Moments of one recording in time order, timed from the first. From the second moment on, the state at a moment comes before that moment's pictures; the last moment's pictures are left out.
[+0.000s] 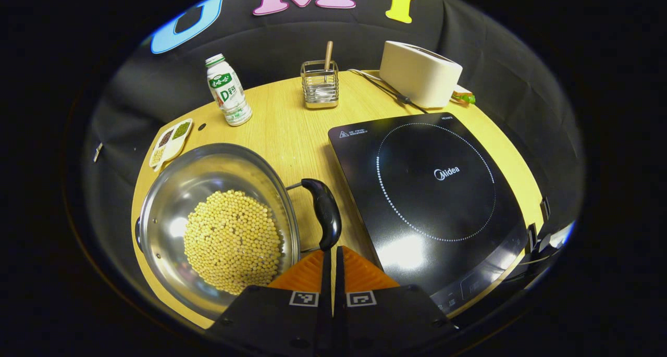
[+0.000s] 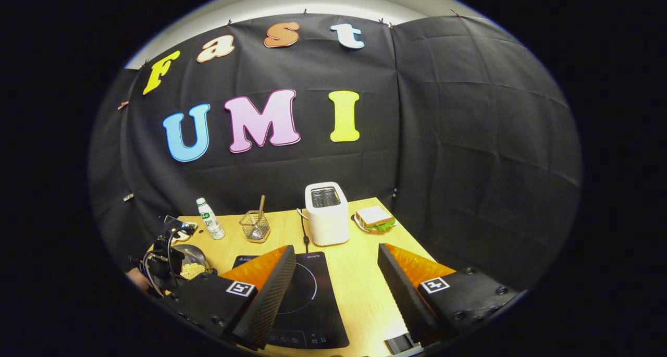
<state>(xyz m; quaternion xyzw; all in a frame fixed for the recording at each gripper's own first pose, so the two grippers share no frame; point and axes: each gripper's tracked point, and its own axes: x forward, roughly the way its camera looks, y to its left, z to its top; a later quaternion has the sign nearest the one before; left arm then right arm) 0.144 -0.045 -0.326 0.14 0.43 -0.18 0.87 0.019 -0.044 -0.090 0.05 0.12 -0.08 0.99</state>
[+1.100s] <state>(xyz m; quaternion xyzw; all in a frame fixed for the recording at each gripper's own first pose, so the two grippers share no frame) 0.093 0.035 -0.204 -0.04 0.23 -0.16 0.96 0.017 0.047 -0.100 0.01 0.15 -0.01 0.99</state>
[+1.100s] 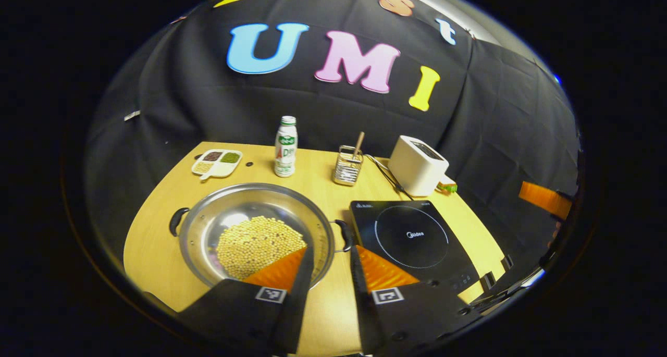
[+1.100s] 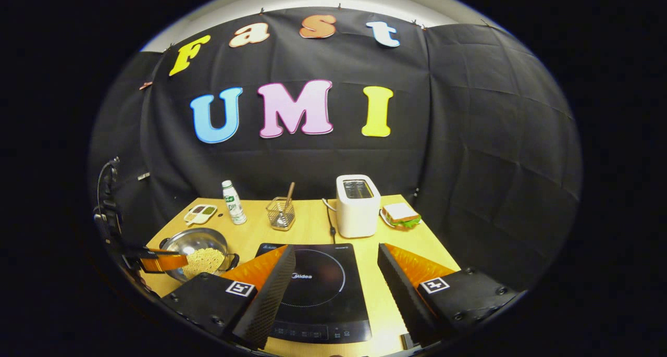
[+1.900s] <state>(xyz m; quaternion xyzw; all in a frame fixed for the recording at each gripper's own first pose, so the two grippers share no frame) 0.105 0.246 -0.199 -0.04 0.20 -0.04 0.98 0.074 0.230 -0.159 0.05 0.23 0.11 0.97</state>
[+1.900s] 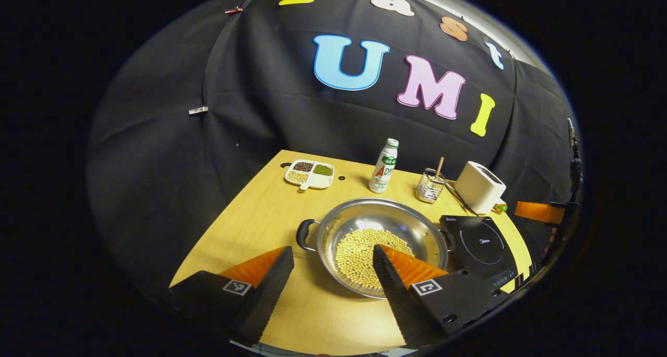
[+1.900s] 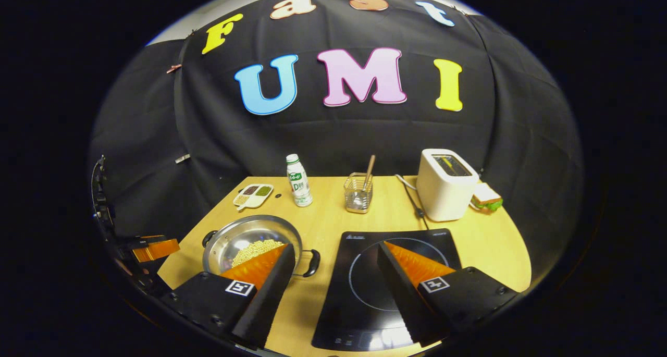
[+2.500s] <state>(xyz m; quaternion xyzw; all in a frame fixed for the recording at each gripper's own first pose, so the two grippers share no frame) 0.180 0.275 -0.235 -0.04 0.22 -0.06 0.97 0.119 0.298 -0.264 0.04 0.32 0.14 0.94</state>
